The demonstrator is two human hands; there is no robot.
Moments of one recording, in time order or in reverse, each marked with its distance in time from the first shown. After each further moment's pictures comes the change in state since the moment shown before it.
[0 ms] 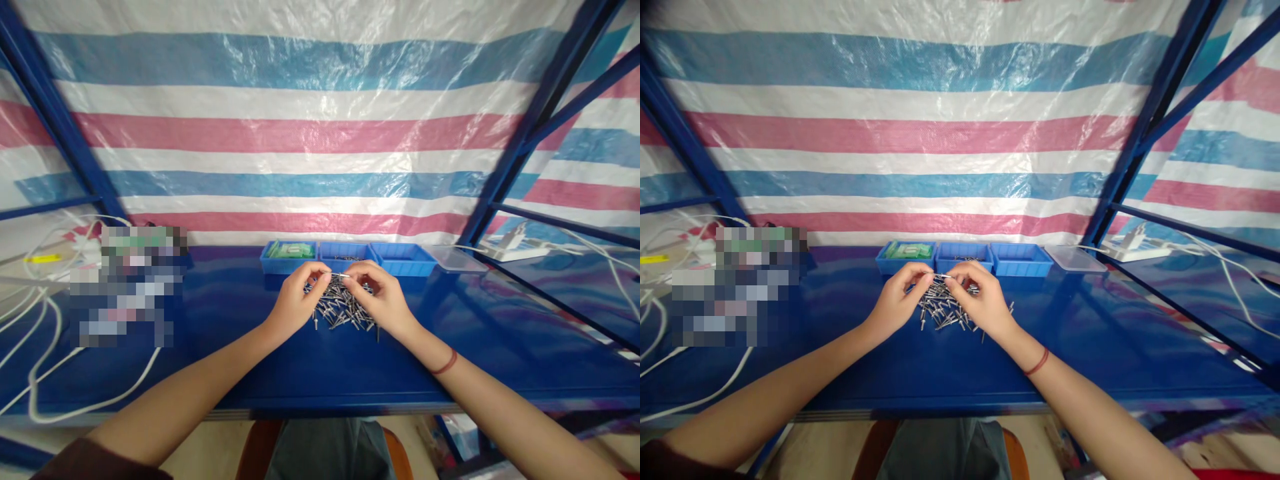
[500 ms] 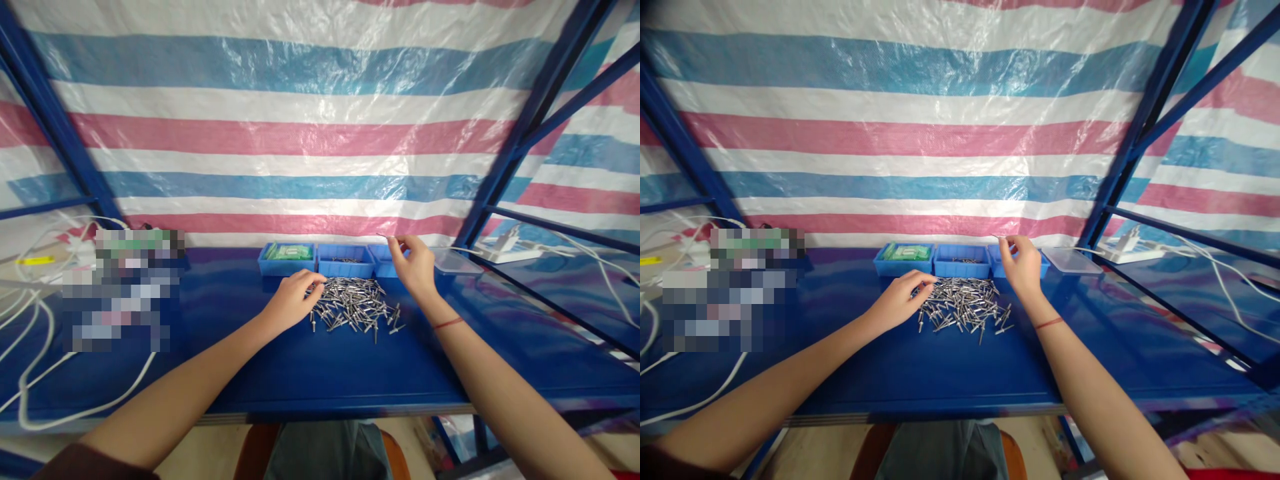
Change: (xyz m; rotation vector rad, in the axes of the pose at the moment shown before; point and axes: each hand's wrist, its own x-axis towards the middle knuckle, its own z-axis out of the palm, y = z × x) left_hand 0.005 -0.028 -0.004 0.321 -0.276 -0.001; right_hand 0.035 0.062 -0.063 -0.659 0.382 0.141
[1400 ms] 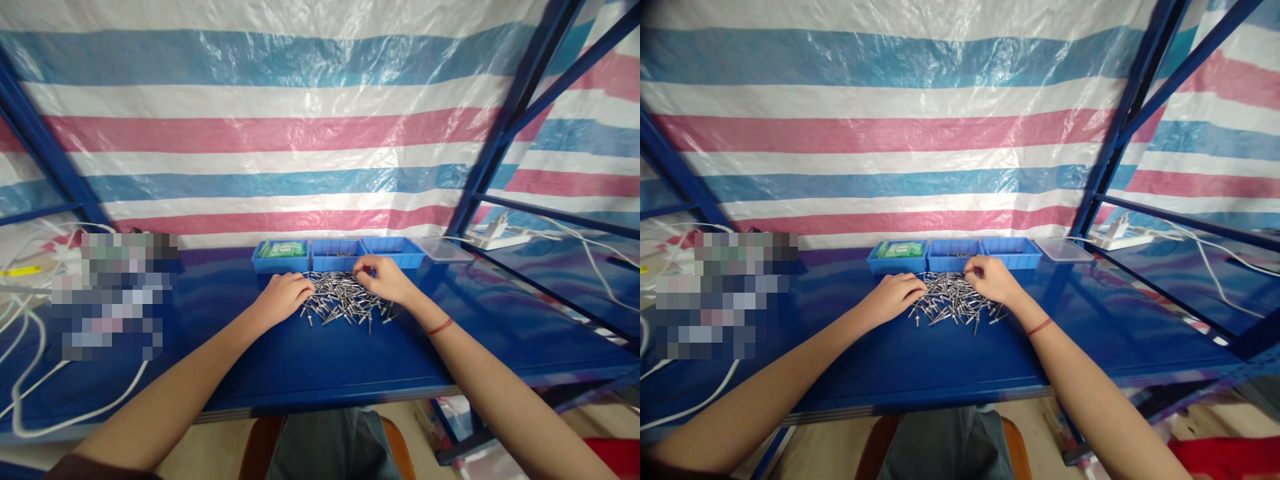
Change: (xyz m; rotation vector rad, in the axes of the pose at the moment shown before) left_hand 0.001 -0.013 -0.008 0.392 -0.277 0.067; right_hand -0.024 -0.026 -0.008 0.187 -0.680 -0.140
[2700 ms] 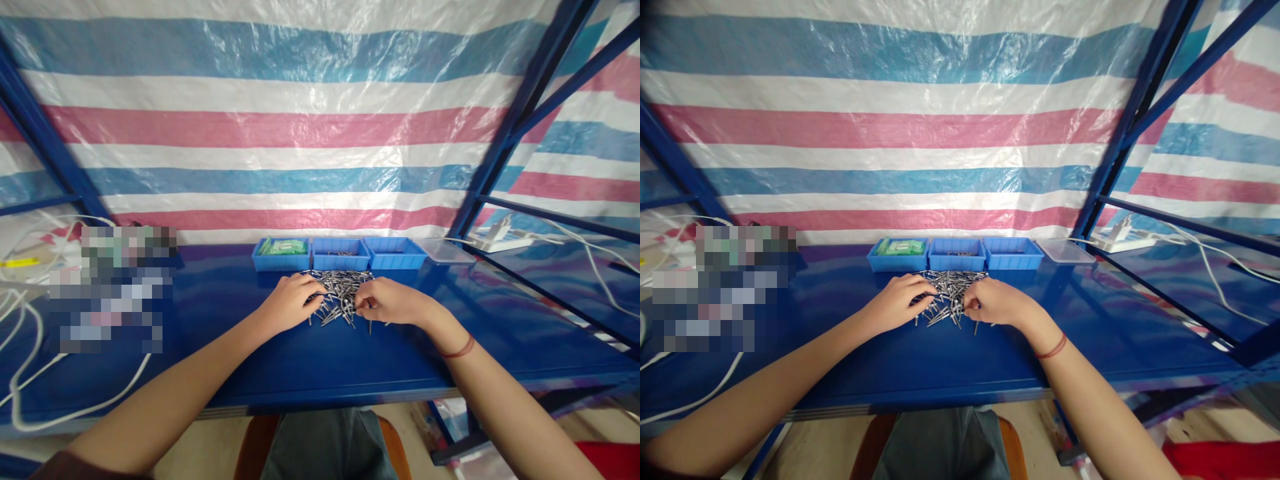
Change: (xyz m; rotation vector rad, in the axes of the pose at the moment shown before) left_hand -0.006 0.019 0.002 -0.104 0.094 0.065; right_hand -0.019 -0.022 -0.010 -0.086 -0.546 -0.152
